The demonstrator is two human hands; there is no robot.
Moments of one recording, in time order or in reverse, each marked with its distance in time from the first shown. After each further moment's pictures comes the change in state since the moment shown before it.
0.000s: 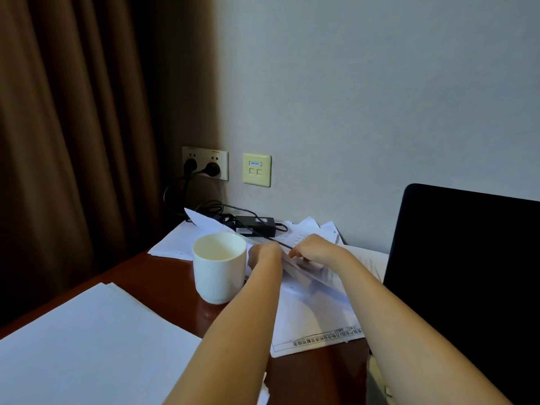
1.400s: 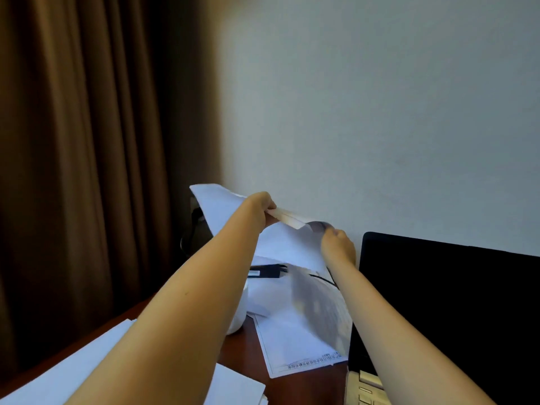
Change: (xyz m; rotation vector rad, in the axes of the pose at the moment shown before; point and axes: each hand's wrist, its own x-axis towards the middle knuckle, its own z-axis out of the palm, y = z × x) left_hand -0.098 0.153 -0.022 0.050 -0.248 0.186; right_hand -0.069 -0.032 -0.057 0.514 0.639 0.030
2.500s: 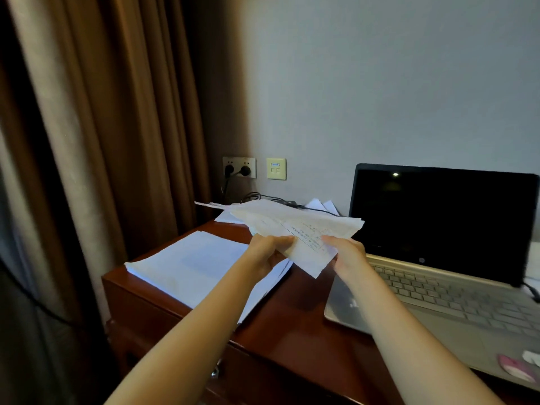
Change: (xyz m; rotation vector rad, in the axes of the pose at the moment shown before) left_hand -0.198 -0.178 -0.096 -0.041 -0.256 0.178; right_hand -0.226 0.075 -0.055 0.838 -0.226 0.305
